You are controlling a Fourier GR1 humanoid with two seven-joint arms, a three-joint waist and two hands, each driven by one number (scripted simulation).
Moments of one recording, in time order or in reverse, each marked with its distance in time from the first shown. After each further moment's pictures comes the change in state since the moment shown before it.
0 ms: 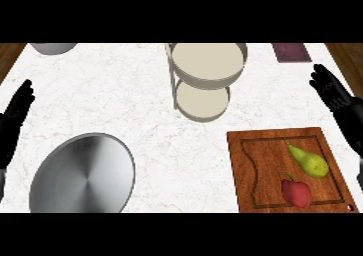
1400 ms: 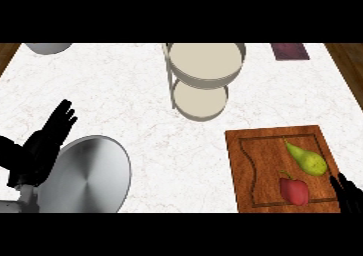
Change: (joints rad) left arm 0.091 -0.181 -0.030 -0.111 0.192 -0.081 0.125; right arm 0.809 0.187 0.146 -0.409 1.226 -0.548 0.201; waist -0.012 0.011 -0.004
